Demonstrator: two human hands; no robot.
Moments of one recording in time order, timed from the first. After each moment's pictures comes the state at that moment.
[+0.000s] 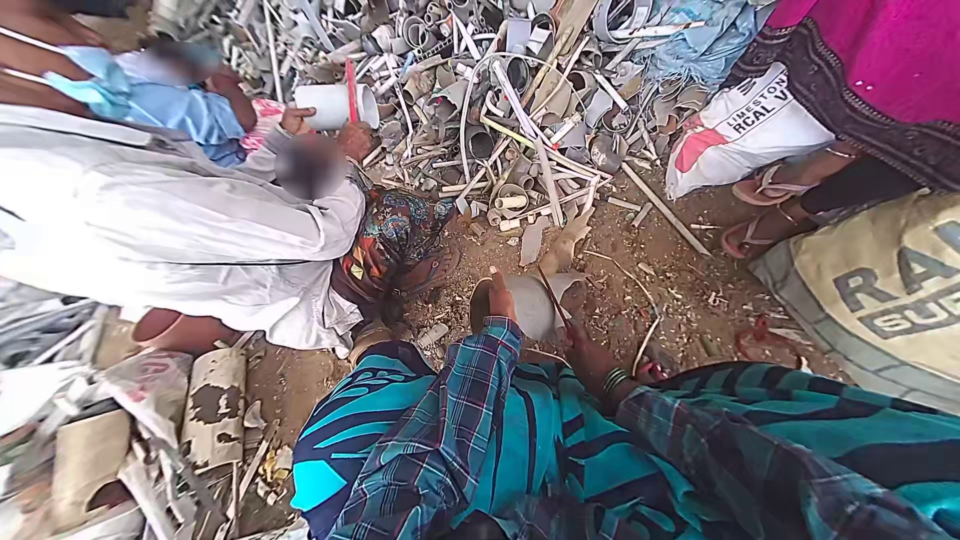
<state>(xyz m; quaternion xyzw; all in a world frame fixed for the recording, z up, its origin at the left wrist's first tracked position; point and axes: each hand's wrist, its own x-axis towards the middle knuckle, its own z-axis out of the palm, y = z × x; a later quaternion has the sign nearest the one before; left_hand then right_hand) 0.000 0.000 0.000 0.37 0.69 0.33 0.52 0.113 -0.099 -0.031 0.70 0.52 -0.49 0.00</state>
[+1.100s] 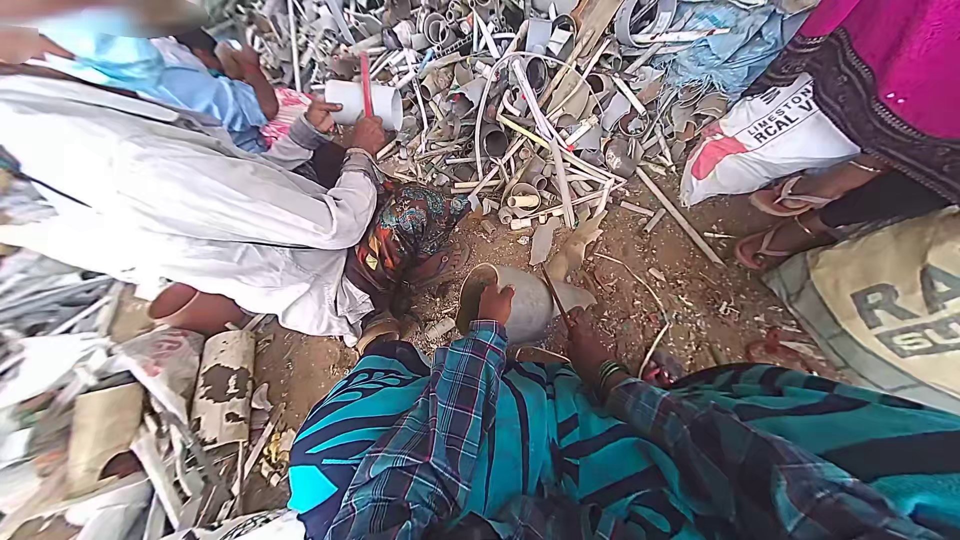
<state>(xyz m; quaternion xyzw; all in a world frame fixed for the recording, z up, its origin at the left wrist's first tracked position) -0.052 0.011 0.003 0.56 0.66 0.18 0.47 0.097 -0.081 -0.045 0.71 0.51 -0.47 0.02</state>
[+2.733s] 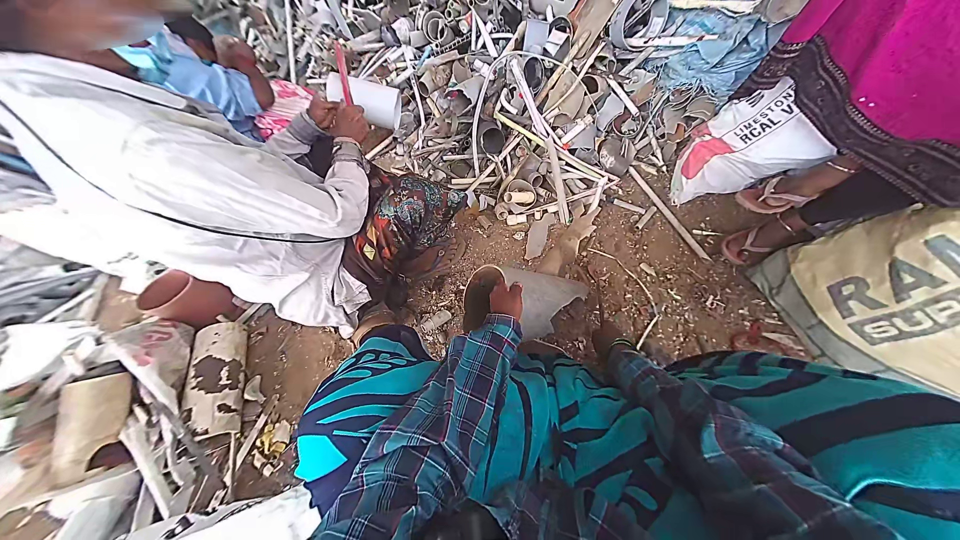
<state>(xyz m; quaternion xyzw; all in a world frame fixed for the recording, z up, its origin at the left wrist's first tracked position) -0.033 -0.014 -0.002 0.53 0.69 0.17 0.47 0.133 -0.108 -0.125 0.84 0.42 -0.33 -0.08</state>
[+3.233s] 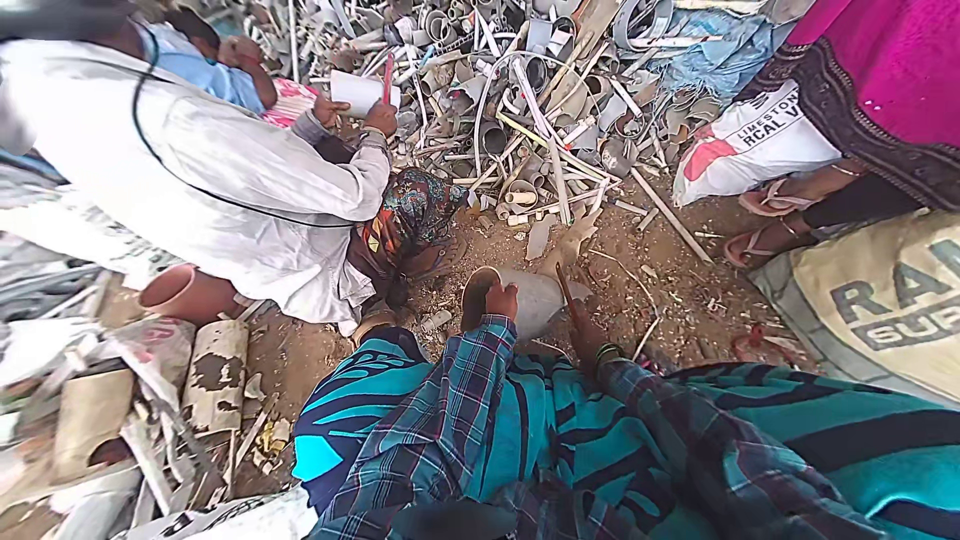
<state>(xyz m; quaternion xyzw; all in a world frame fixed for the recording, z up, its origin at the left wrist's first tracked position) -0.039 -0.008 -0.008 0.52 0.69 0.19 0.48 0.116 -0.081 -0.073 0.74 0.45 -0.49 -0.04</state>
